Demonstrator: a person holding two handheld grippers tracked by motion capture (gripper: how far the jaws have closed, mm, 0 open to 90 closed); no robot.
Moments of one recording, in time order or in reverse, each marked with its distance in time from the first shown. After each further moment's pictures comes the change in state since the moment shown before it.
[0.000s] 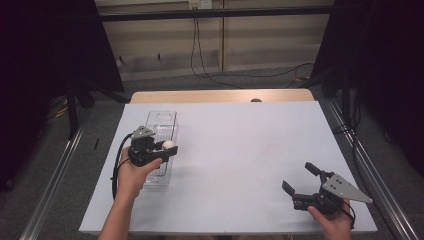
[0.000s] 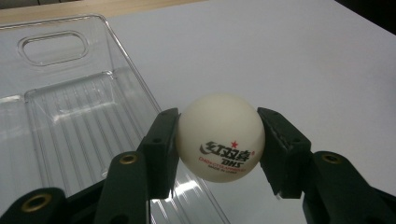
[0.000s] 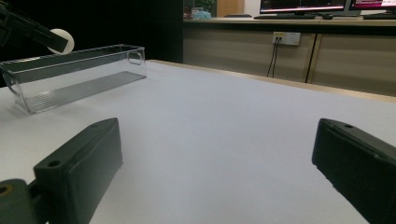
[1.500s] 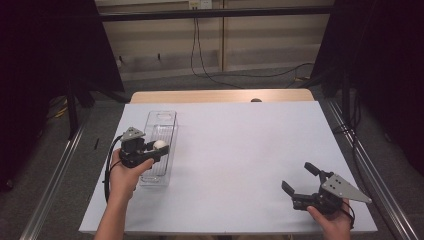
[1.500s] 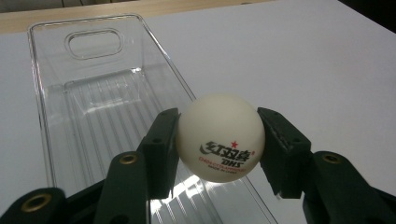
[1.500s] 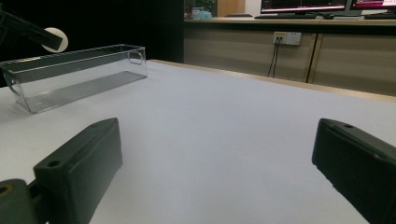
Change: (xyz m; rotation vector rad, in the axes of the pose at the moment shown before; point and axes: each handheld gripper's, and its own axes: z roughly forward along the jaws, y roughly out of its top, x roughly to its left) left arm 0.015 -0.008 -0.013 -0.021 0.050 -0.021; right arm 0.001 0.000 0.001 0.002 0.000 0.002
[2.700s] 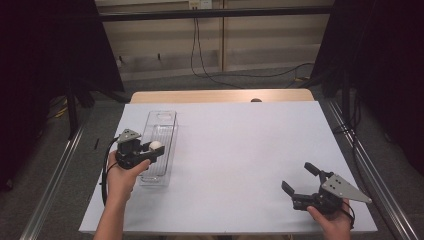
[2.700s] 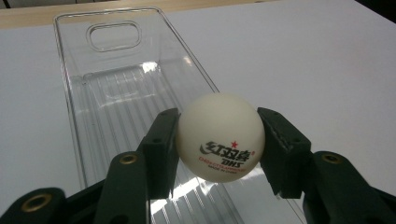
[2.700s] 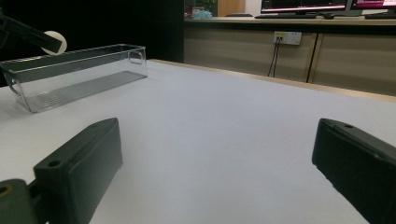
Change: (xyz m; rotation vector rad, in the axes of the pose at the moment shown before) left arm 0.009 -0.007 -0.002 -0.011 0.036 -0.019; right arm 0.000 0.000 0.000 0.001 0.003 0.000
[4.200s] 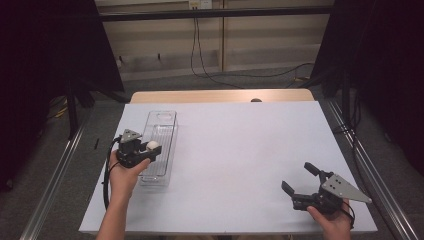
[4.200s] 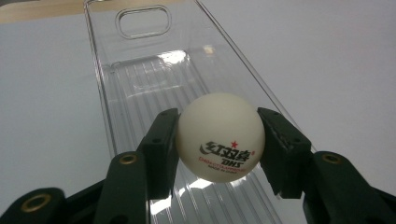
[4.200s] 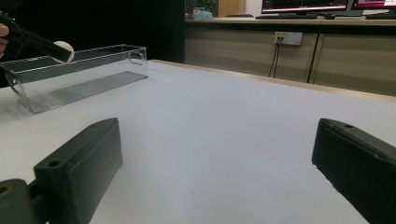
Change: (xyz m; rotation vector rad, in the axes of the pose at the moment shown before) left arm 0.010 -0.006 0.013 0.037 0.092 0.008; right arm 0.000 0.000 0.000 -0.003 -0.001 0.009
